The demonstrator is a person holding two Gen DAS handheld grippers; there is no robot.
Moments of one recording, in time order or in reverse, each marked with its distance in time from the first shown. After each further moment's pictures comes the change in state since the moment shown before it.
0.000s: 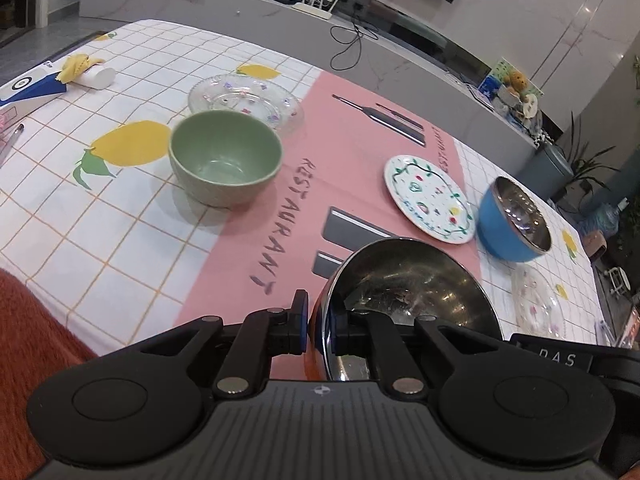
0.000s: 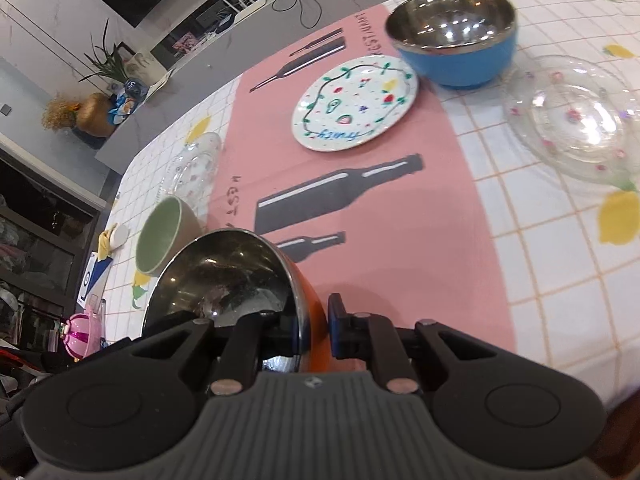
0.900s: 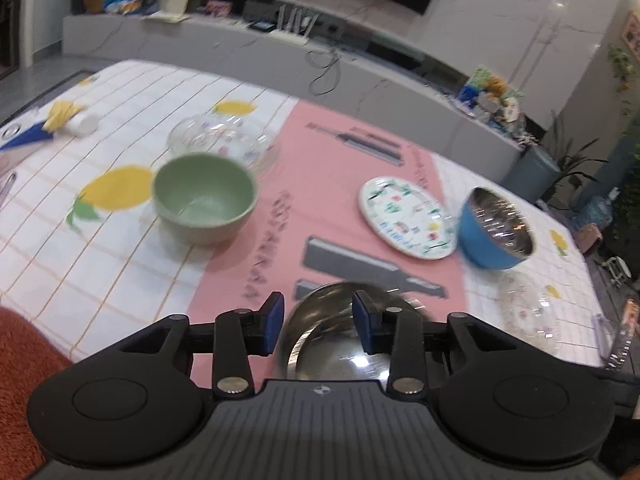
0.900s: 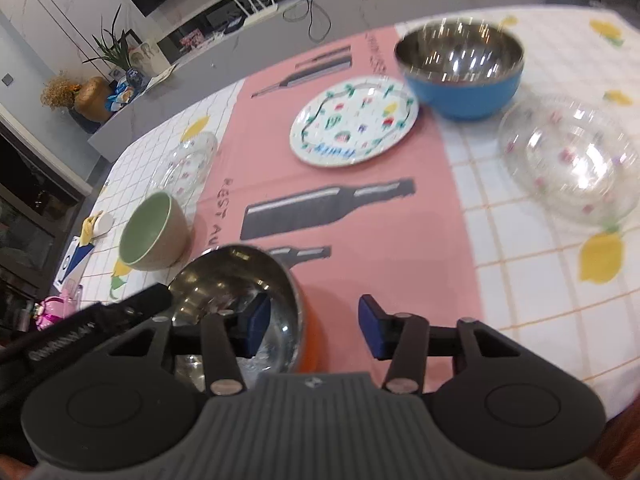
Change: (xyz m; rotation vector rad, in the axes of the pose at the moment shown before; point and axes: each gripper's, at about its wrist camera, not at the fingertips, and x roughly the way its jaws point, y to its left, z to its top) left arm -0.023 -0.024 0.006 0.097 -0.086 -0.032; right arm -0.020 0.002 -0.003 -0.135 -0.085 -0.091
